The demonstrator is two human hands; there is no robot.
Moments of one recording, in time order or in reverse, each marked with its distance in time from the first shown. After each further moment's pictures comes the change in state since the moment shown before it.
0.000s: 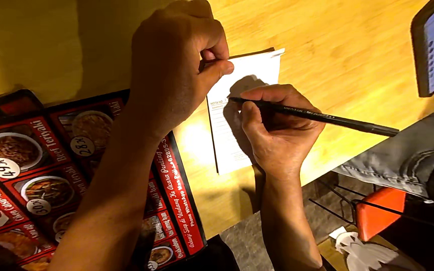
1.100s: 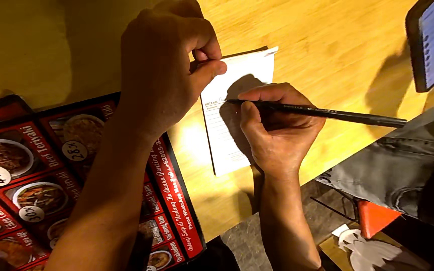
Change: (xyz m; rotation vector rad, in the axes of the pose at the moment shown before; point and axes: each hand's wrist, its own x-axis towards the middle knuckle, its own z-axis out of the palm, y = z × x) left_hand 0.000 0.002 -0.001 0.016 -0.003 -0.043; right_hand -0.001 0.001 -0.002 0.076 0.018 0.003
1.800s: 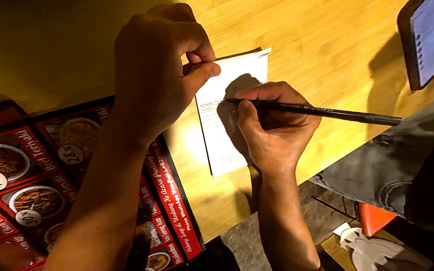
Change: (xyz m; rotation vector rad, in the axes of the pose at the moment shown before) left_hand 0.000 0.000 0.000 0.015 0.009 0.028; right_hand 0.000 -0.001 0.000 -0.014 0.041 0.017
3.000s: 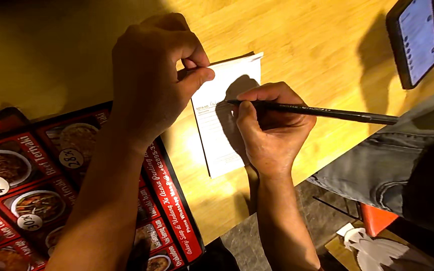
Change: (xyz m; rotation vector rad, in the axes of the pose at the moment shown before) left_hand 0.000 0.000 0.000 -0.003 0.006 0.008; right_hand -0.001 0.000 0.001 -0.005 0.044 -0.012
